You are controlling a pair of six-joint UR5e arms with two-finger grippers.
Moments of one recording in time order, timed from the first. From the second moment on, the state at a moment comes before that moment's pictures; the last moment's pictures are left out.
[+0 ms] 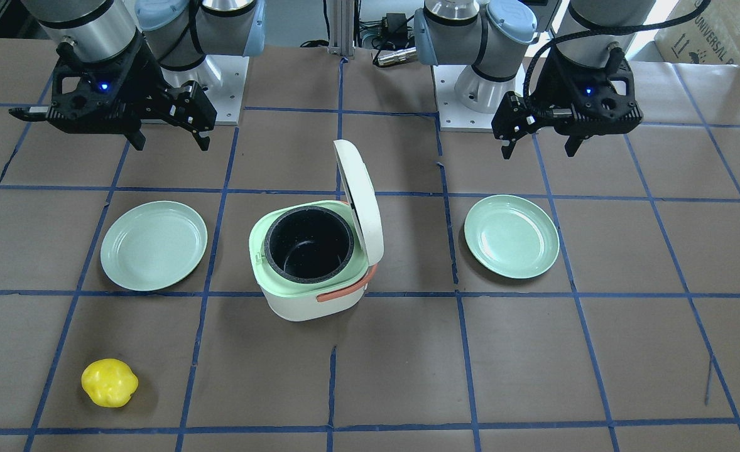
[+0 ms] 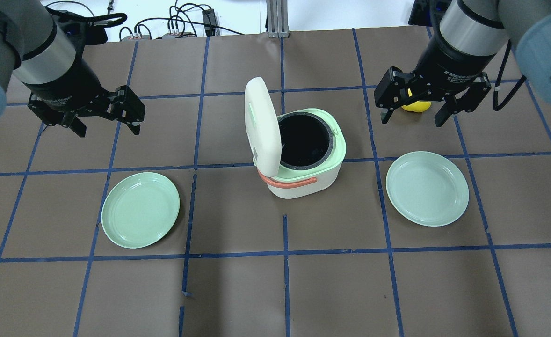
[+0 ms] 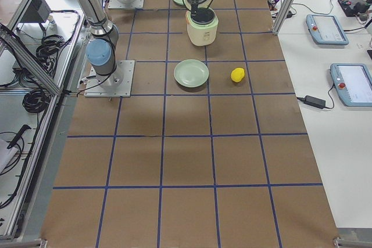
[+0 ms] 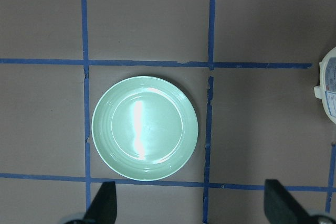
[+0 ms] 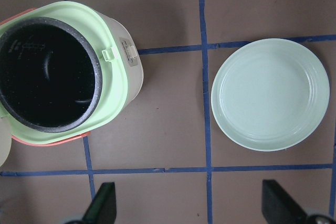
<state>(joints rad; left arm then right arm) -1.51 -1.48 -1.67 -1.53 1.62 0.03 1.56 -1.62 1.62 -1.53 -1.48 0.04</state>
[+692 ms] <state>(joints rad) -1.51 -1.48 -1.67 -1.53 1.62 0.03 1.56 -1.63 1.62 -1.54 -1.53 0.08</state>
